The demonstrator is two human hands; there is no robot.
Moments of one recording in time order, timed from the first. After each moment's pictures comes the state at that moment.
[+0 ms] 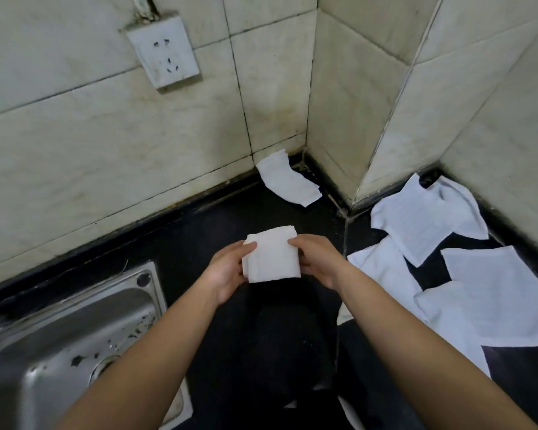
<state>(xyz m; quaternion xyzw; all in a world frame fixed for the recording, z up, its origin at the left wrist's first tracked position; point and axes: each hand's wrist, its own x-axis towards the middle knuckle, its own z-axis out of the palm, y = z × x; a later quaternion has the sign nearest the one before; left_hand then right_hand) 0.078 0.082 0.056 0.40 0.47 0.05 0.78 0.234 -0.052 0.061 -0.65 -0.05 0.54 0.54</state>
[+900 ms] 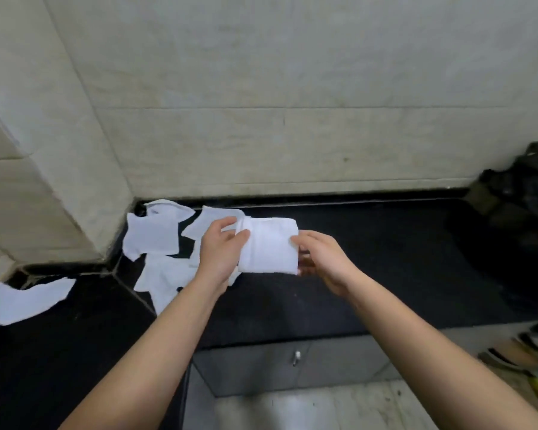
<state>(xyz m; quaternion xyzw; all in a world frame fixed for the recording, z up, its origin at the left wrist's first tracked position) 0.079 -0.254 0.205 0.71 0.01 -0.08 0.70 0.001 -0.439 0.212 -0.68 0.17 0.02 0.71</state>
